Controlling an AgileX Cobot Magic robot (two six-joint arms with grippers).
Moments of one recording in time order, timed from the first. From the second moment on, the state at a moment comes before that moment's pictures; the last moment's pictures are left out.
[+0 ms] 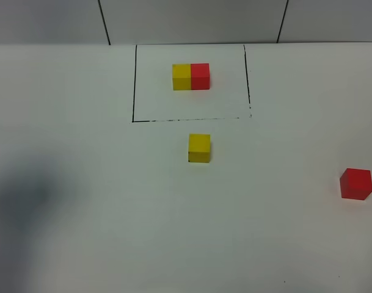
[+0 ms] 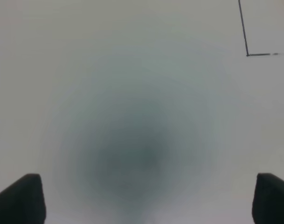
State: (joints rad) left arm 0.04 0.98 -0.98 -0.07 0.92 0.11; right arm 0.01 0.00 -0.49 0.15 1.05 0.04
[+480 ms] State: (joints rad) left arm 0.03 0.46 -0.69 -0.07 0.94 0.06; right arm 0.01 0.00 -0.49 0.15 1.05 0.04
